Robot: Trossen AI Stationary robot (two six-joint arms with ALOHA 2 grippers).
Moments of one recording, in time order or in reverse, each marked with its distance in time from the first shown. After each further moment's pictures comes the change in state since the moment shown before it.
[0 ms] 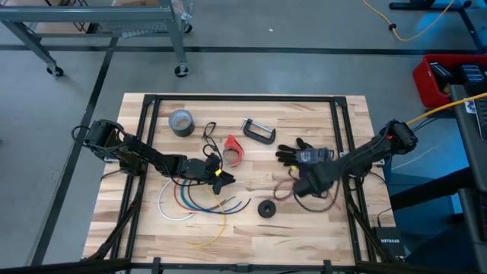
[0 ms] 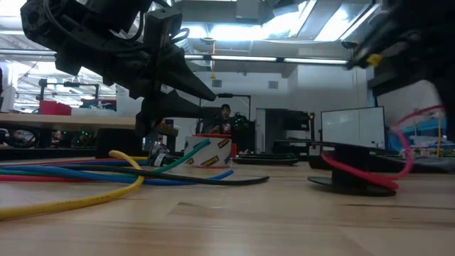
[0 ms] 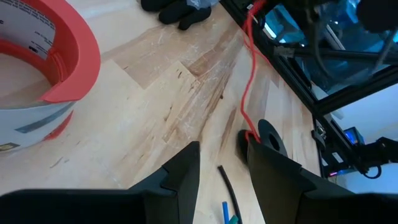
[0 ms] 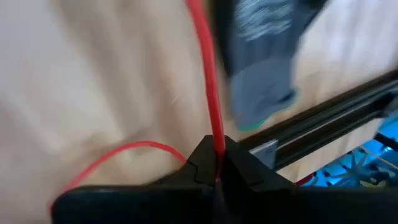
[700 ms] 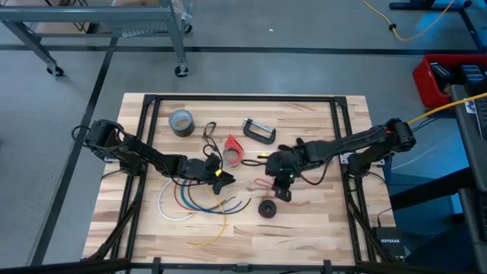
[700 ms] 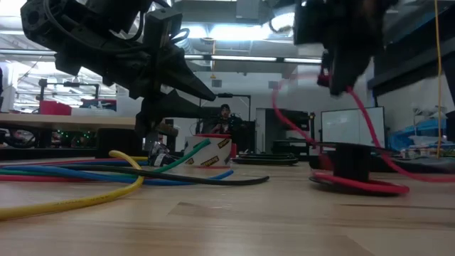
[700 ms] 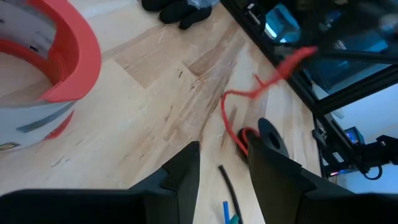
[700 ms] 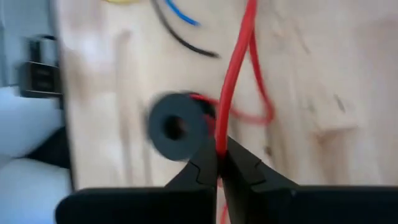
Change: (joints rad) left arm 0.000 0.000 0.000 -0.009 0.000 0.000; right arm -0.245 0.000 0.062 0.847 -0.497 -0.226
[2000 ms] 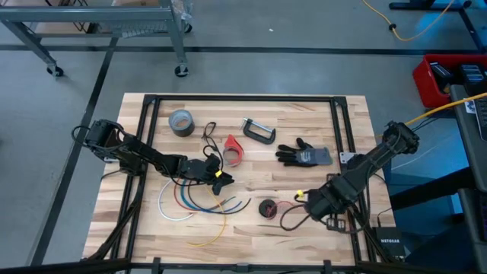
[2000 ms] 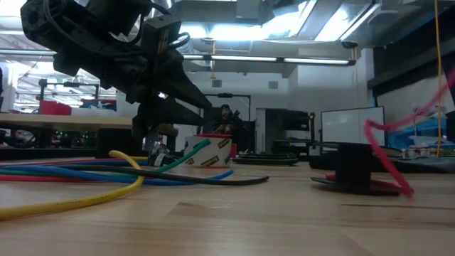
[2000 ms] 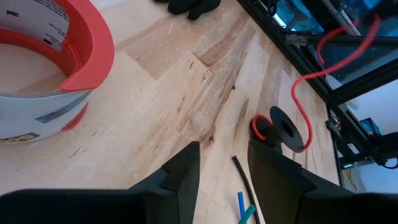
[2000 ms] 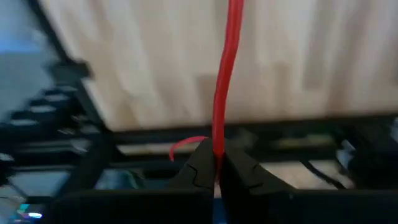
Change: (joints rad) left arm 0.000 0.000 0.000 -0.039 0.000 0.026; right arm 0.507 -0.001 0.292 -0.940 -0.017 0.343
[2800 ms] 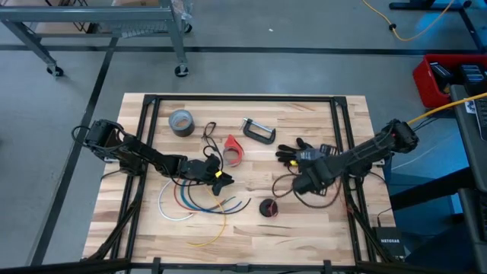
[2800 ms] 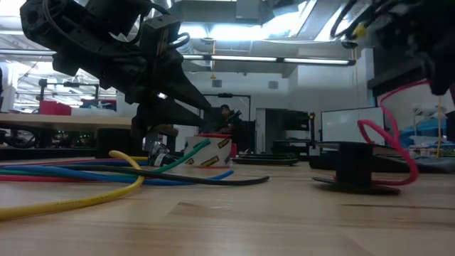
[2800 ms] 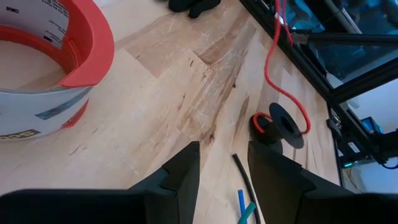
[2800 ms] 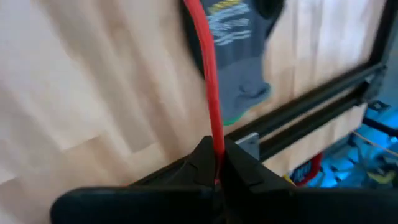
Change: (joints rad) left arm -0.003 0.000 0.000 -0.009 0.000 -0.004; right arm -0.278 -0.014 -0.225 -0.044 0.536 -0.061
